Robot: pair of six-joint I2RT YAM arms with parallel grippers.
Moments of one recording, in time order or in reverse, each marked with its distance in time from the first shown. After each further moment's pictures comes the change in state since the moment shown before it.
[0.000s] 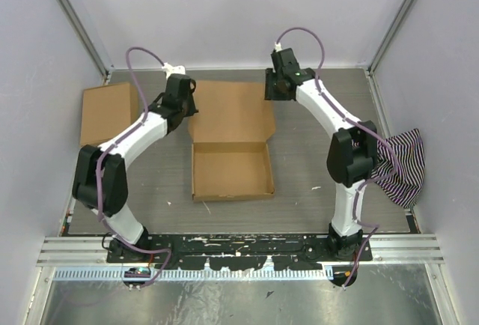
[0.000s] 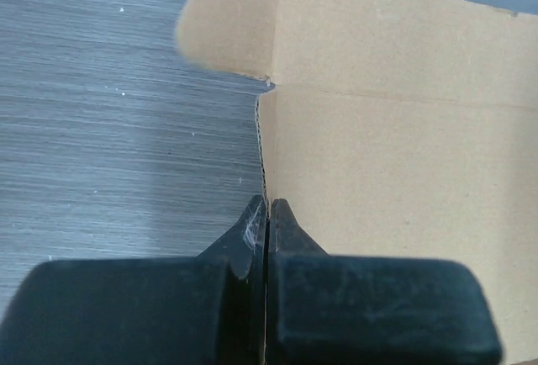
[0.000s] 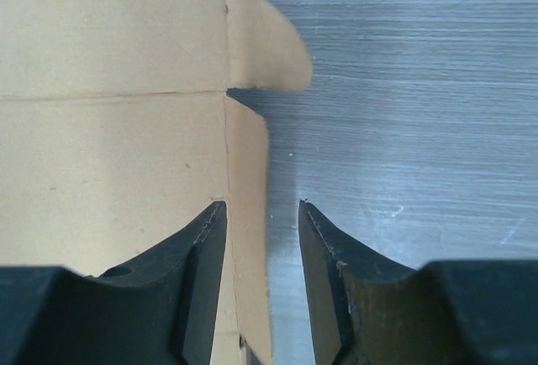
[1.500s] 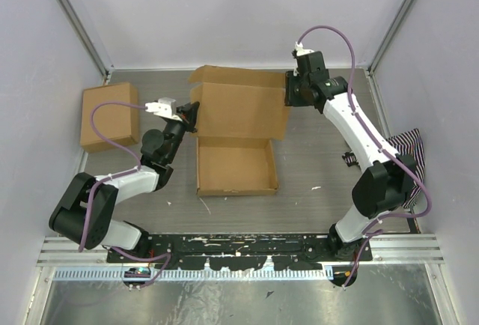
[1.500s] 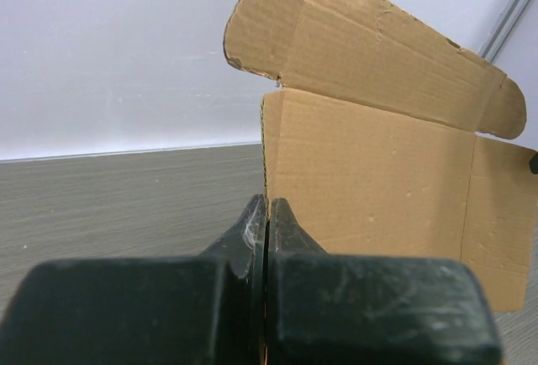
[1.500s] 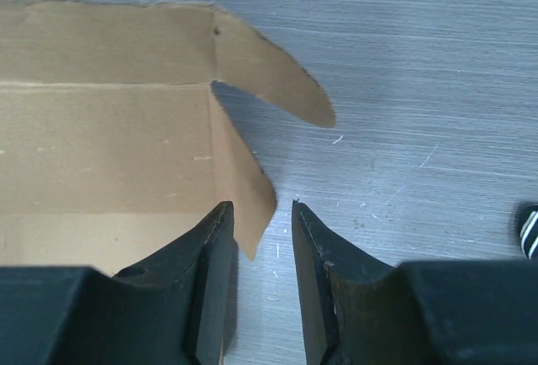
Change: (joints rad) left arm -0.060 -0.315 -0.816 1.451 0.205 0.208; right arm -0.049 -0.392 -0.243 -0.060 -0.040 -0.086
